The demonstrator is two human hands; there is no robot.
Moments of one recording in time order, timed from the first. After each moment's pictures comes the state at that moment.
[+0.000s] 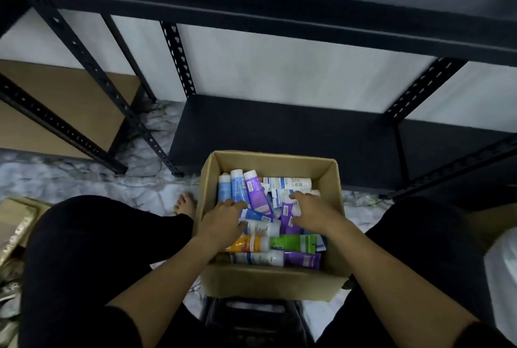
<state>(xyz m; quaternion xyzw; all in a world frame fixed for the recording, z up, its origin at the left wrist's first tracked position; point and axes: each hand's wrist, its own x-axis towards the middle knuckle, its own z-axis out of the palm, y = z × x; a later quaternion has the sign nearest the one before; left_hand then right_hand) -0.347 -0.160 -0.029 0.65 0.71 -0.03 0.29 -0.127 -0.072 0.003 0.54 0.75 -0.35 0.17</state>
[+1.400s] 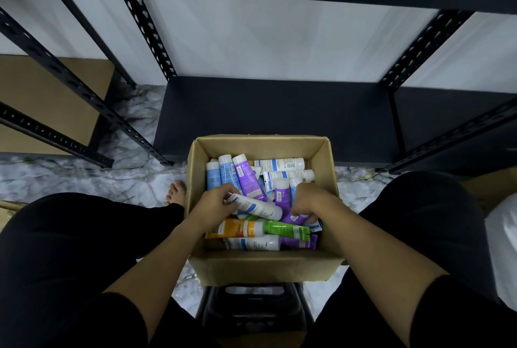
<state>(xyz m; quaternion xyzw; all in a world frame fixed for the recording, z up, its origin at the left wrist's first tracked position) -0.360 -0.145 -0.065 0.53 0.69 0.15 0.47 -0.126 -0.062 -0.027 0.61 0.61 -0.41 0.28</state>
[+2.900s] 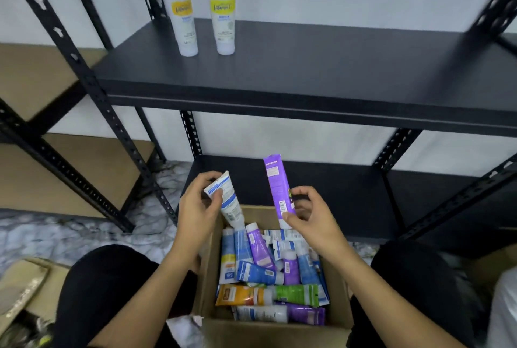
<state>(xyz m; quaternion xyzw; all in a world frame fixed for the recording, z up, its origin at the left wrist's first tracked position) -0.385 -0.123 0.110 0.50 0.64 0.53 0.23 -0.139 -0.077 0.111 0.50 0.61 -0.54 -0.31</state>
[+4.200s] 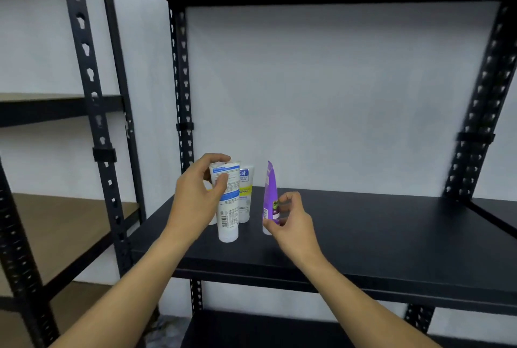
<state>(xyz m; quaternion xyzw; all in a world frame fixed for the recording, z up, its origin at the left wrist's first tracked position) -0.433 0.000 0.408 0.59 0.54 0.60 0.04 -0.252 0.075 0.337 0.41 0.70 -0.33 -0.48</state>
